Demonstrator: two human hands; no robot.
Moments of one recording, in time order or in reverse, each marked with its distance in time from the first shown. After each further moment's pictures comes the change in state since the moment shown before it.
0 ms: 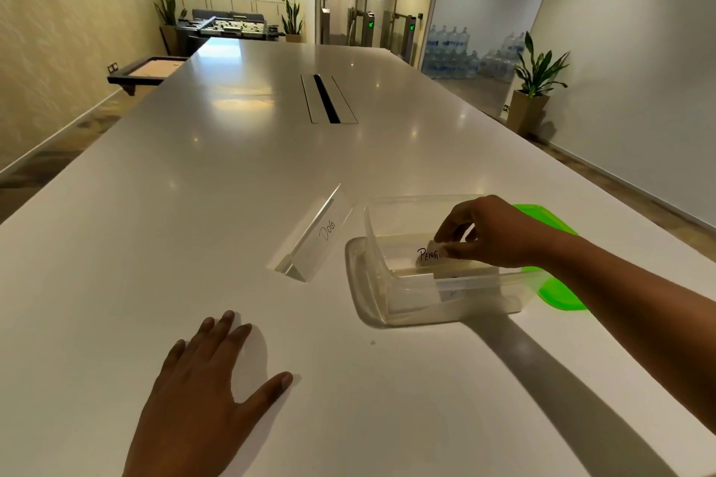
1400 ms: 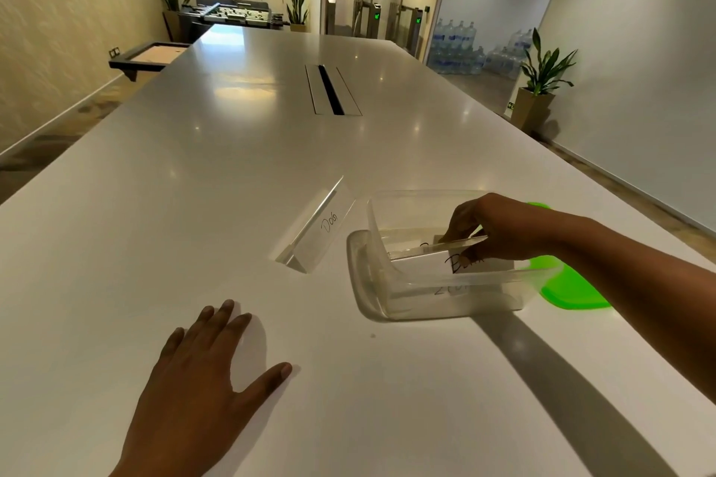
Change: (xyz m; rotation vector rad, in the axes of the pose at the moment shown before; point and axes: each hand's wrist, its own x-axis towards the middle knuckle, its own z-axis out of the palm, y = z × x) left_hand -0.002 0.002 -0.004 -0.005 -0.008 -0.001; right_hand 0.009 0.009 -0.012 -0.146 -0.239 -0.048
